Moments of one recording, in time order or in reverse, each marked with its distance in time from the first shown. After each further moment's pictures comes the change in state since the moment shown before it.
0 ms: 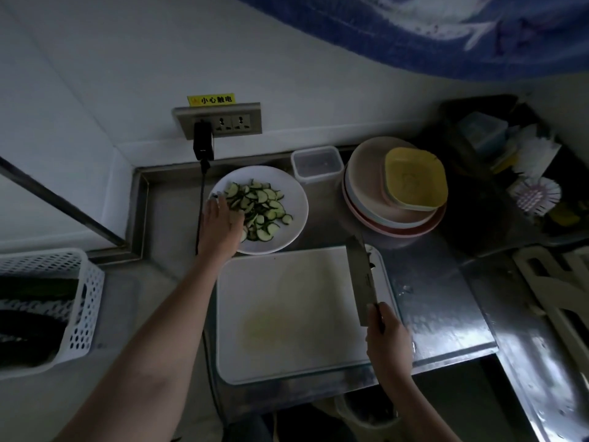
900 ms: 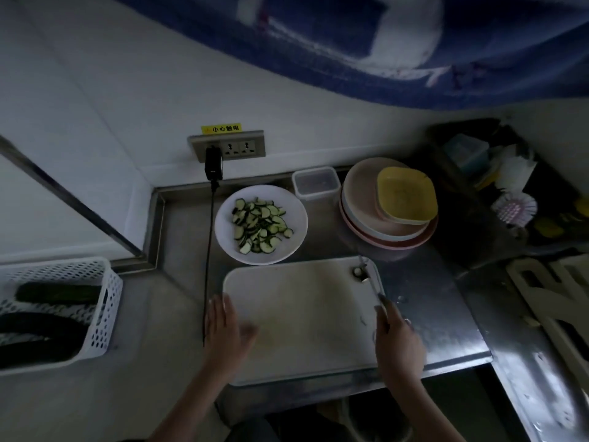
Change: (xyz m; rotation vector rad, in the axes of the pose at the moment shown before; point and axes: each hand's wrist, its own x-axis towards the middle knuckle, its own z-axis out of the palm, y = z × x) left_hand -0.181 -0.014 0.021 0.040 -0.253 -0.171; right_hand 0.008 -0.003 -0.029 -0.309 0.046 -0.074
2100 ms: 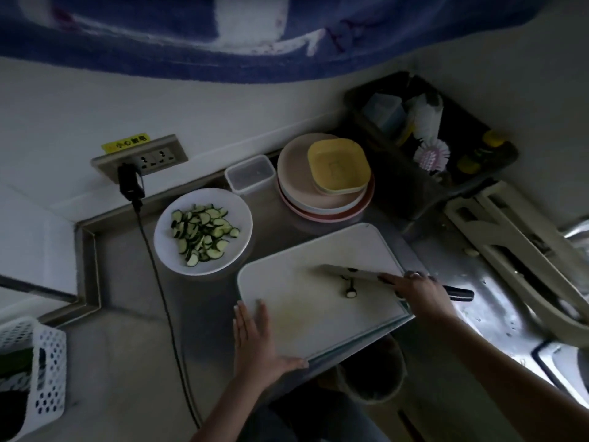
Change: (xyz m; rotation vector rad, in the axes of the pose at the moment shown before) left_hand -0.029 0.098 0.034 0.279 -0.299 0.227; right_hand 0.058 0.124 -0.051 -0.443 -0.266 -0.285
